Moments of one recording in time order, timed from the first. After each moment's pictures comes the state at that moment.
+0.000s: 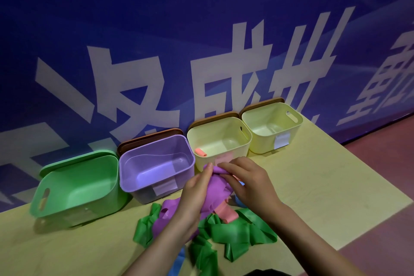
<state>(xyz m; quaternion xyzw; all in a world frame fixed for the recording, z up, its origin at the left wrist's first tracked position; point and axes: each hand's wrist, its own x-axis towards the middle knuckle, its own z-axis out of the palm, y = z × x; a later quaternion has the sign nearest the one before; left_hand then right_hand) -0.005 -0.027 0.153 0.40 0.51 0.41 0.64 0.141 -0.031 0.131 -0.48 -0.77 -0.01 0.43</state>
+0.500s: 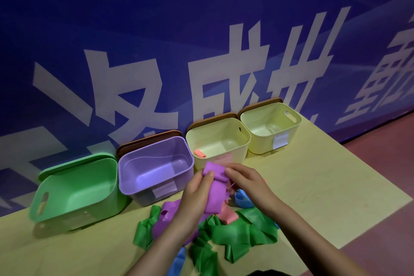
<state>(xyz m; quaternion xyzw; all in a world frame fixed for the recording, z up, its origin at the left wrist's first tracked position) -0.008 -0.029 0.150 0.50 0.50 0.40 0.58 0.142 -0.033 0.132 -0.51 -0.51 0.51 0.47</state>
